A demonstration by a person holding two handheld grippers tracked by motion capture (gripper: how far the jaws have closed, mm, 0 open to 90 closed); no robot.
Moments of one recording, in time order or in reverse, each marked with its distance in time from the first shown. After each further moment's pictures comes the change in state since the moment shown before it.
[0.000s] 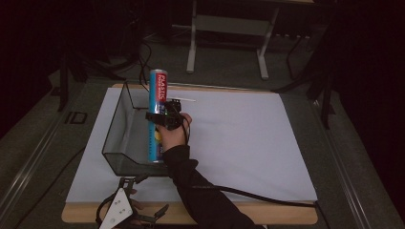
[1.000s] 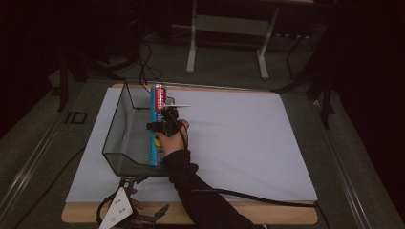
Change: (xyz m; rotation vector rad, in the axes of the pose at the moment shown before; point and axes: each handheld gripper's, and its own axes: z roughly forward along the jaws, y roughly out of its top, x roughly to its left) left arm 0.001 0.000 0.000 -0.008 -0.017 -0.019; right arm -0.012 -0.018 0.024 0.150 -0.094 -0.010
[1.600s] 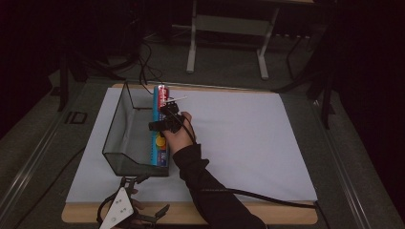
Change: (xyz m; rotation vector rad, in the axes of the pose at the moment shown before) left arm -0.001 0.000 0.001 0.009 -0.002 0.003; right arm 0.008 0.015 -0.029 0.026 -0.062 -0.263
